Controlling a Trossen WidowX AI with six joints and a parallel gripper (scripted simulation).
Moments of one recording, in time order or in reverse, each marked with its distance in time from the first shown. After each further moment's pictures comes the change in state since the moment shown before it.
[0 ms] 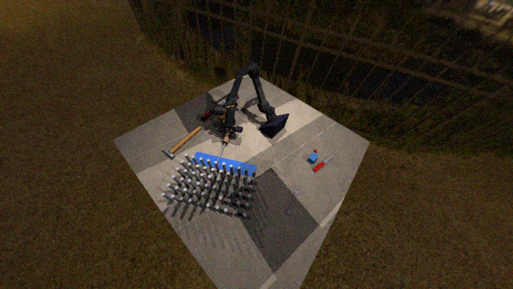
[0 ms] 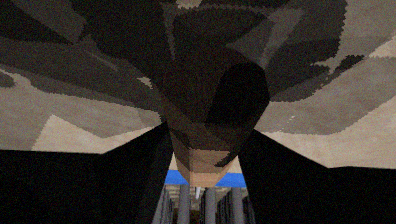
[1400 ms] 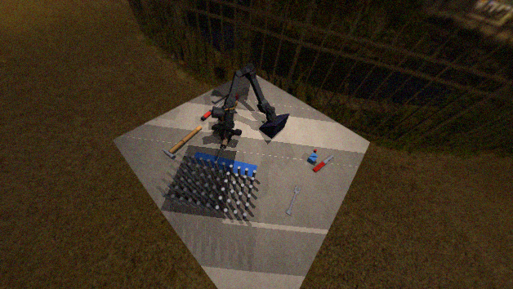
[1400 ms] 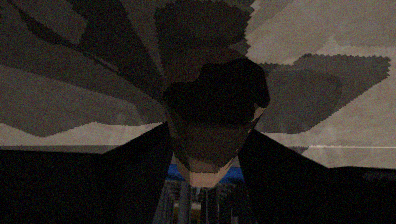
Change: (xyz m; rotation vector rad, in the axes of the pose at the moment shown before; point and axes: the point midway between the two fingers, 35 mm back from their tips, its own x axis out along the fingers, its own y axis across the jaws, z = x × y) arm 0.014 0.001 -0.021 0.002 0.003 0.003
